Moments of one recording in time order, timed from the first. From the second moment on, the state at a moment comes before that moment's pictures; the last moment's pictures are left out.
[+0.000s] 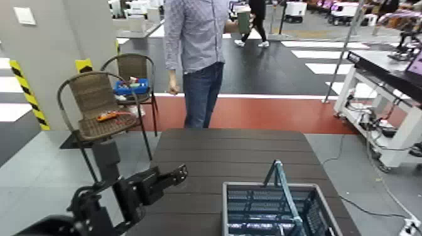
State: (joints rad) left arm -0.01 0.28 -0.09 -1.90 0.84 0.67 -0.17; right arm 0.56 -0.12 0.19 -1.90 0.01 -0.29 -0.27
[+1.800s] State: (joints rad) left arm -0.63 0.19 -0.63 -1.17 1.59 0.95 -0.21; right arm 0.53 -0.13 0.22 -1.89 0.02 -0.29 -0.27
